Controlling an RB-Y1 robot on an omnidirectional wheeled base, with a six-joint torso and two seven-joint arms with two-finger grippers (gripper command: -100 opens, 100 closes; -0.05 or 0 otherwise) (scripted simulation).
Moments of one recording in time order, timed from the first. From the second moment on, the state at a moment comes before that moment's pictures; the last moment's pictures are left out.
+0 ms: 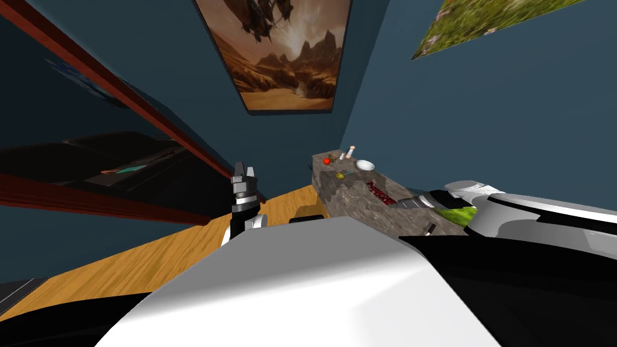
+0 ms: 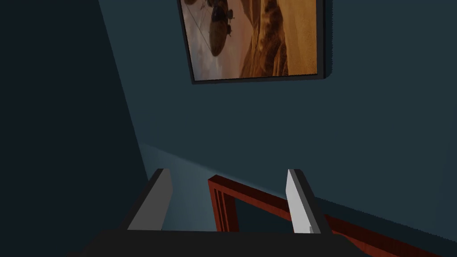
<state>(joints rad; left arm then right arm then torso) 0.54 -0.01 -0.06 -2.32 -0.09 -0.41 -0.12 -0.20 -1.41 0.73 -0.39 0.86 -1.32 -0.27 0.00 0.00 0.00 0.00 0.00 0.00</state>
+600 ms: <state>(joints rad) 0.54 -0.01 -0.06 -2.32 -0.09 -0.41 -0.12 -0.22 -1.43 0.79 -0.36 0.91 -1.30 -0.26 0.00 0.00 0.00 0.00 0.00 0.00</state>
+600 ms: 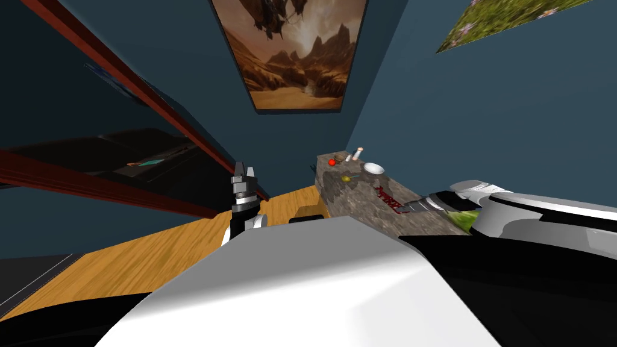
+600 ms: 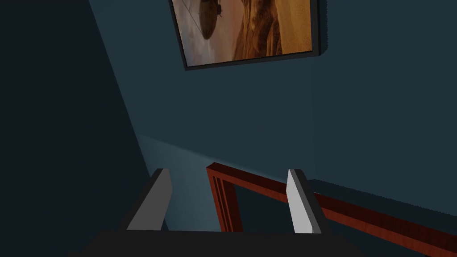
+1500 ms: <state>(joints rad) 0.54 -0.01 -0.06 -2.32 -0.09 -0.41 -0.12 -0.24 -1.44 0.84 -0.27 0.97 -1.28 -0.23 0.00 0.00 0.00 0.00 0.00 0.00</state>
